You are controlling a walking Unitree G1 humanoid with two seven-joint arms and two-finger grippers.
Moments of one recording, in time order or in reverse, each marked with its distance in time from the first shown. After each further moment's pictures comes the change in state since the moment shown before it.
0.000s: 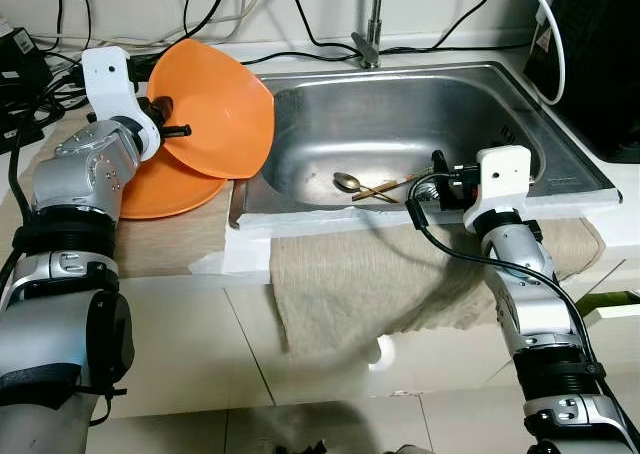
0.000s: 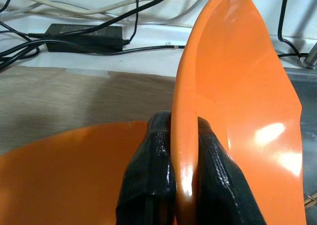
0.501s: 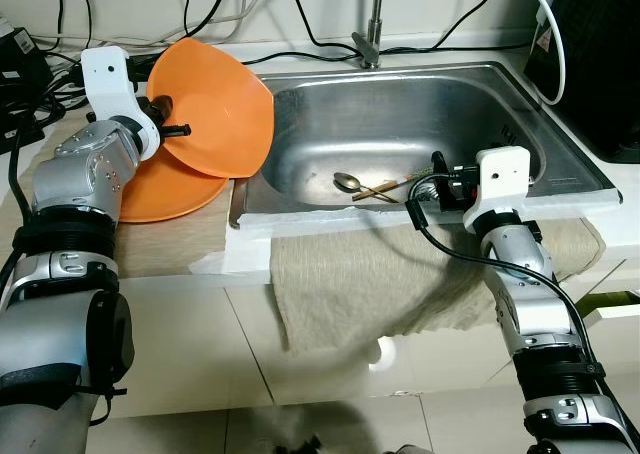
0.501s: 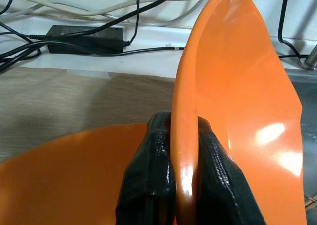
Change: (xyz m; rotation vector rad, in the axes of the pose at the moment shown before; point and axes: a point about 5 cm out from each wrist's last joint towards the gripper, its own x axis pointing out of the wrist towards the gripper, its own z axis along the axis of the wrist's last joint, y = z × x) left arm 0.000 0.000 -0.001 0.001 -0.005 0.002; right arm 0.000 0.000 -0.003 0.001 0.013 0.000
